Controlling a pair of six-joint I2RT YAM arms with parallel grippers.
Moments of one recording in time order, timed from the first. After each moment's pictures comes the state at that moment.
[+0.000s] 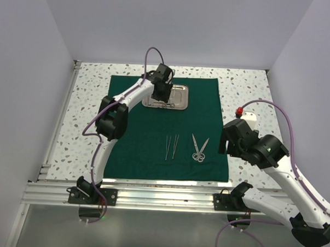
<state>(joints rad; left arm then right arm) -0.50 2.38 2.09 -0.72 -0.04 -0.21 0.69 0.89 1.12 -1.30 0.49 0.70</state>
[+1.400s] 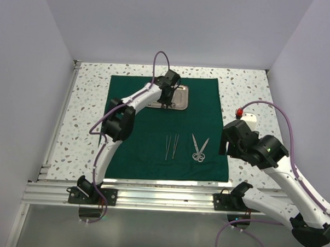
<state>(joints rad) -0.57 2.46 2.13 -0.71 -0.19 -0.25 0.69 0.88 1.11 -1.31 0.49 0.71</state>
